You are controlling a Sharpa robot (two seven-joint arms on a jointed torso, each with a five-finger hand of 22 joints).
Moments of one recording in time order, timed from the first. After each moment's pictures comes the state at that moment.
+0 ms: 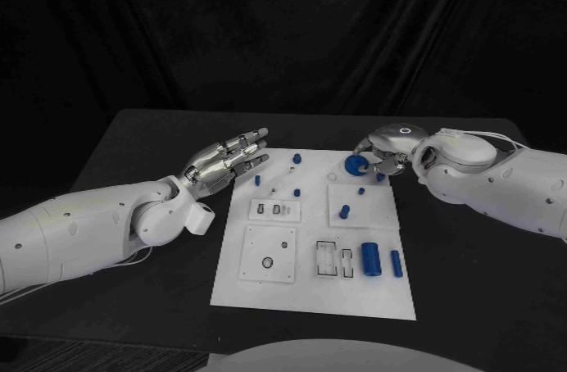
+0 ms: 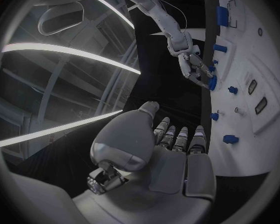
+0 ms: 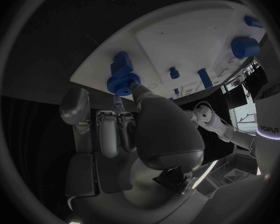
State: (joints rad) left arm 1.18 -0.87 -0.21 1.39 -0.15 0.20 0.64; left_hand 1.31 0.29 -0.02 0.12 0.57 0.23 0.05 0.07 0.03 0.00 0.02 0.05 0.01 0.00 0.10 0.00 0.00 0.17 0.01 0.20 0.00 0.00; right arm 1.32 -0.72 -0.21 1.23 -1.67 -0.25 0.00; right_hand 1.32 -0.06 0.19 0.09 0.17 0.81 0.09 0.10 0.16 1.47 0.00 1.57 1.31 1.47 -0.06 1.55 1.31 0.10 1.35 0.06 1.04 1.31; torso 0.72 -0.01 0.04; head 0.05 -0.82
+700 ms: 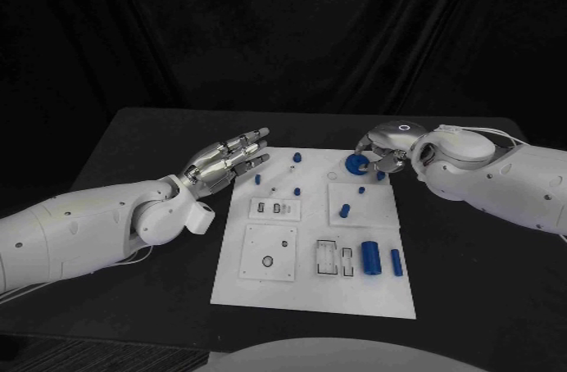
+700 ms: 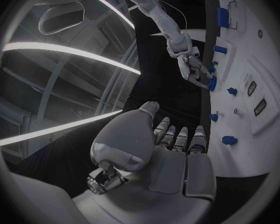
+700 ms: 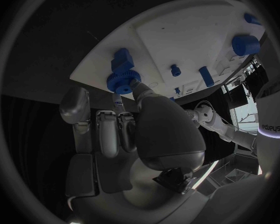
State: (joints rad) left arm 1.18 -0.87 -0.21 1.39 -0.15 0.21 0.64; left_hand 1.31 0.29 -0.02 0.12 0.57 0.23 0.05 0.07 0.03 0.00 0.02 0.05 0.01 0.00 0.10 0.00 0.00 0.17 0.01 0.20 0.00 0.00; right arm 1.32 -0.71 -0.20 1.23 -1.67 -0.23 -0.01; right_hand 1.35 -0.07 0.18 0.07 0.18 0.88 0.09 0.14 0.19 1.47 0.00 1.57 1.31 1.47 -0.06 1.54 1.31 0.10 1.35 0.06 1.03 1.31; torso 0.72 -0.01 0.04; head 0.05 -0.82
